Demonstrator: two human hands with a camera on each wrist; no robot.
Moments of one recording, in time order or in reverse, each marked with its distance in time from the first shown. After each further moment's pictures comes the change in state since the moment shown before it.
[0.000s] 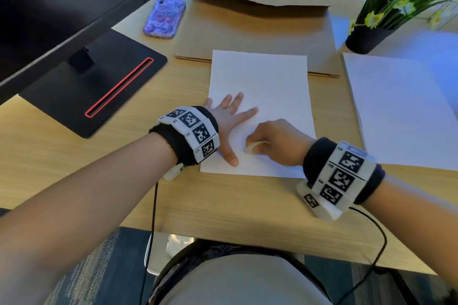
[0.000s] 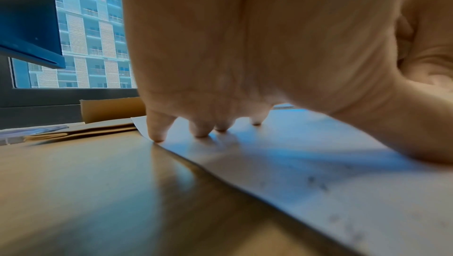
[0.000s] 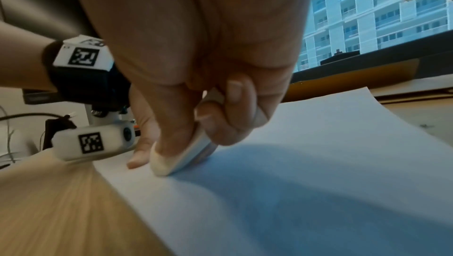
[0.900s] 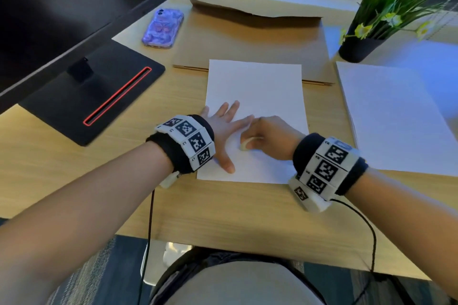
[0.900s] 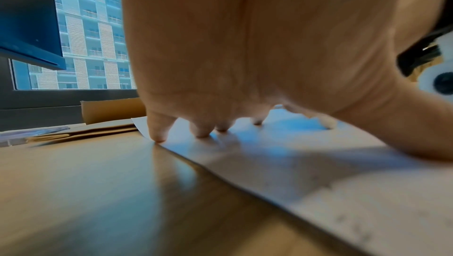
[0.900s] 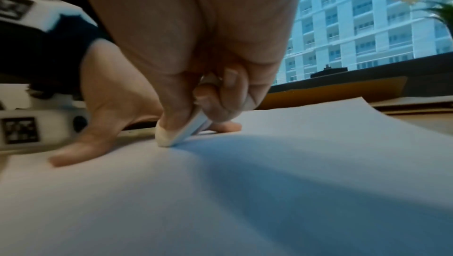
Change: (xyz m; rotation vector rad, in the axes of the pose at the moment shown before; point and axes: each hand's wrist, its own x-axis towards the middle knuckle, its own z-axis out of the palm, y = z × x) left_hand -0.002 0.002 0.001 -0.001 0.018 -0.007; right_hand 0.013 0.007 -0.006 -0.009 0.045 -0.067
